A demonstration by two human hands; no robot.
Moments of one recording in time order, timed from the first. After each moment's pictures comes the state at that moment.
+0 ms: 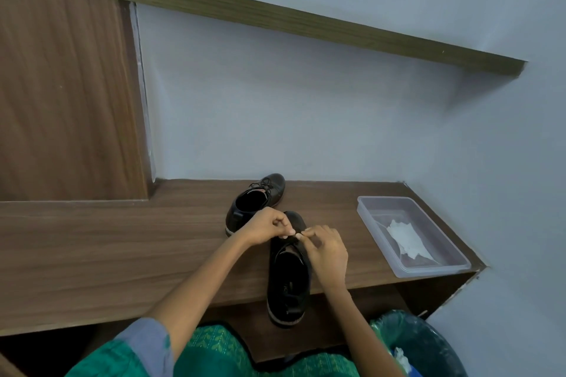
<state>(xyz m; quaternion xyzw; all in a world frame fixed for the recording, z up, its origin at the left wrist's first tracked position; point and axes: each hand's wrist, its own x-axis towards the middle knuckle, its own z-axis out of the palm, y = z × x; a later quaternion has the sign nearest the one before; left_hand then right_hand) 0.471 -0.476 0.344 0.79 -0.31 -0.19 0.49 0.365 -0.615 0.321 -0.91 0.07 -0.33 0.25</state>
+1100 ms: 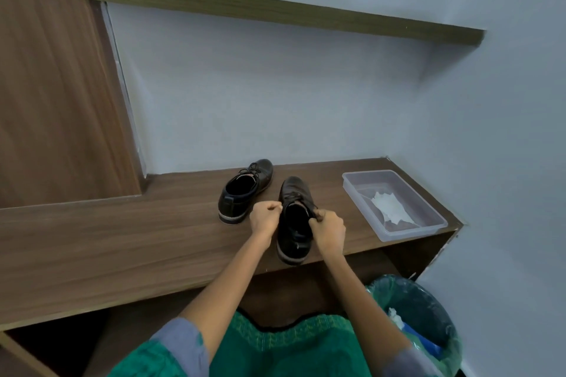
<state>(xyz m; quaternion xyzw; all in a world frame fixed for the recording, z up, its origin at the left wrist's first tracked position) 0.425 -0.518 0.326 0.78 0.01 -0.08 0.62 0.345 -0.624 0.339 -0.89 0.28 -0.16 0.32</state>
